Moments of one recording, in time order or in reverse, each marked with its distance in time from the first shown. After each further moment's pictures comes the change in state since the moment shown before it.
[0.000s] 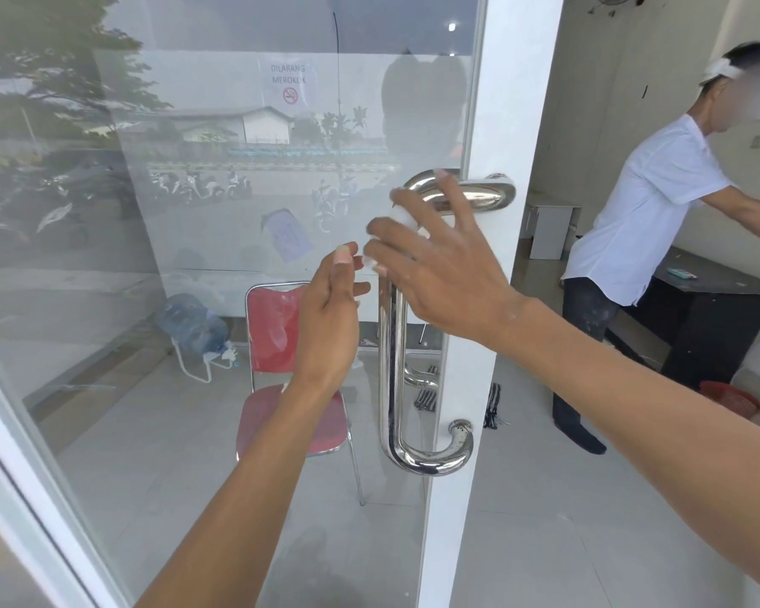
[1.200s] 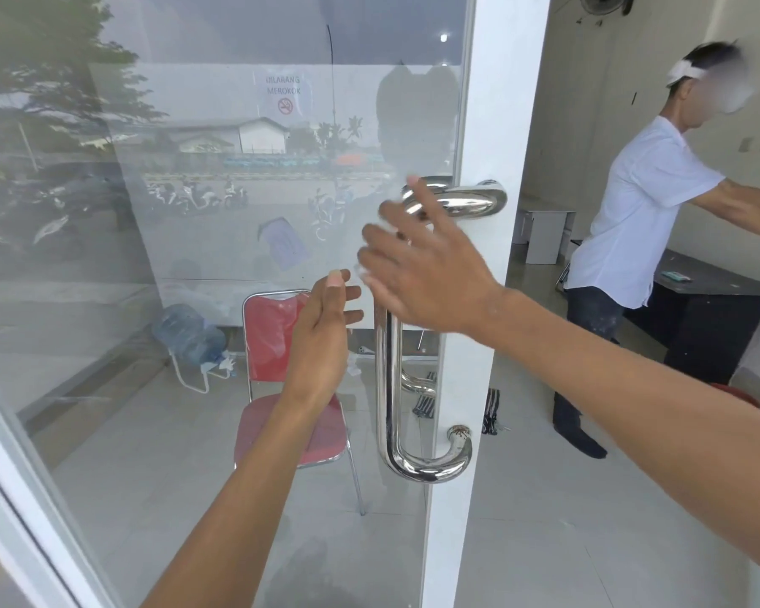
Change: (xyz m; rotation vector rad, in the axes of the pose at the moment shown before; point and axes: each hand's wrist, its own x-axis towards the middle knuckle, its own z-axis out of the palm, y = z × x) left_hand -0.004 -0.012 -0.007 -0.014 -0.059 -0.113; right_hand 0.010 0.001 0.010 -0.111 -0.015 -0.077
